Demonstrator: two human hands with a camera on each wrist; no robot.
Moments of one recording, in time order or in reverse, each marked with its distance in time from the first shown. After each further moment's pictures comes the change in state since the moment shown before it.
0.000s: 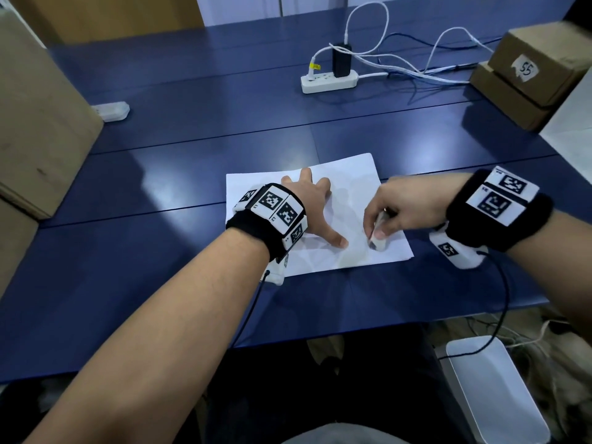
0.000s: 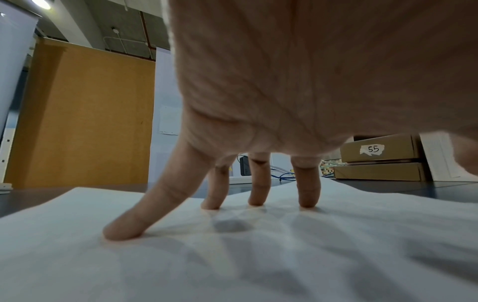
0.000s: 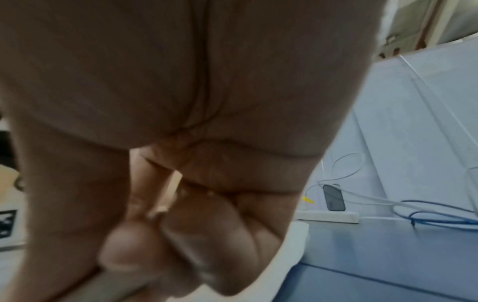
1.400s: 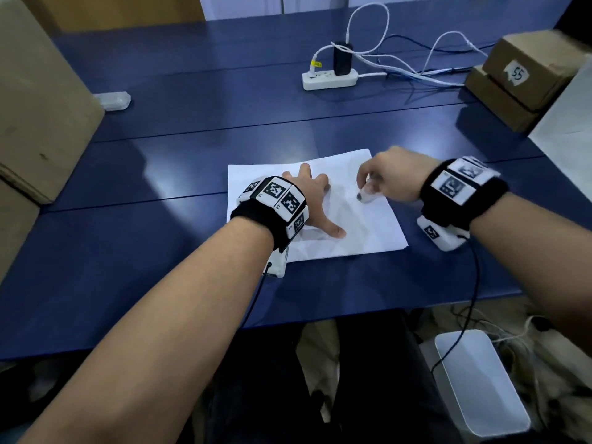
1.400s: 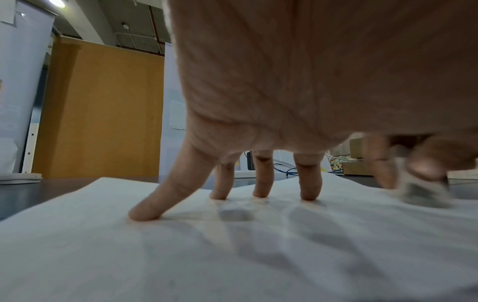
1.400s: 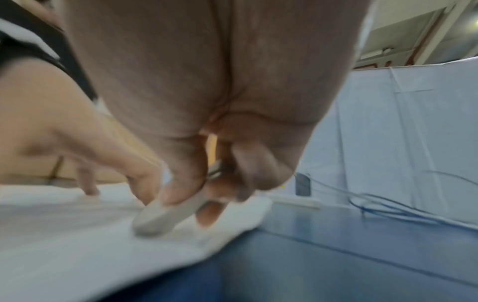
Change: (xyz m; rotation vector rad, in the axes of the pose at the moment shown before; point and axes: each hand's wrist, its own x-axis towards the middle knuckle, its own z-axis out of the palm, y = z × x) left_hand 0.004 -0.005 0.009 -0.012 0.025 -0.002; right_hand 0.016 0.001 -0.008 -0.028 0.299 0.235
